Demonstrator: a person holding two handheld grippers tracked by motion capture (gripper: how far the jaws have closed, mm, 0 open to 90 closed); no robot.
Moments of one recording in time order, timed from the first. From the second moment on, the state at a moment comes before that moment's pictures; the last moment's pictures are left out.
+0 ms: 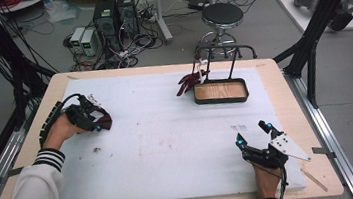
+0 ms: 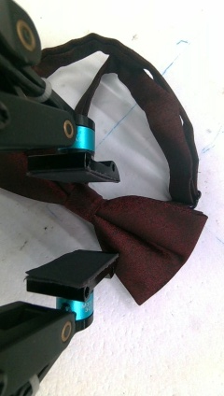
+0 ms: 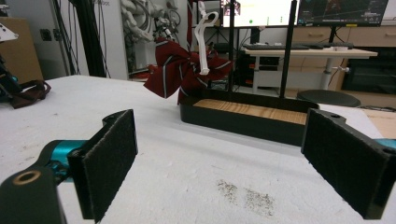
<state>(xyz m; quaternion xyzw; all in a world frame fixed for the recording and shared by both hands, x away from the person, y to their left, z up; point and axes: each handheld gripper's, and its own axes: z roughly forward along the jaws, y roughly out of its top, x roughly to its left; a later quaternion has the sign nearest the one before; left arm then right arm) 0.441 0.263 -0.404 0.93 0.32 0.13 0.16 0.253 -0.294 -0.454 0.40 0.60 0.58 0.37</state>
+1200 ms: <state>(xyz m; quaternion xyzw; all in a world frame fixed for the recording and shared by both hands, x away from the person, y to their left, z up) 0.440 0.256 -0.407 0.93 0.32 0.14 0.12 0.253 -0.294 -0.454 0.40 0.60 0.58 0.37</state>
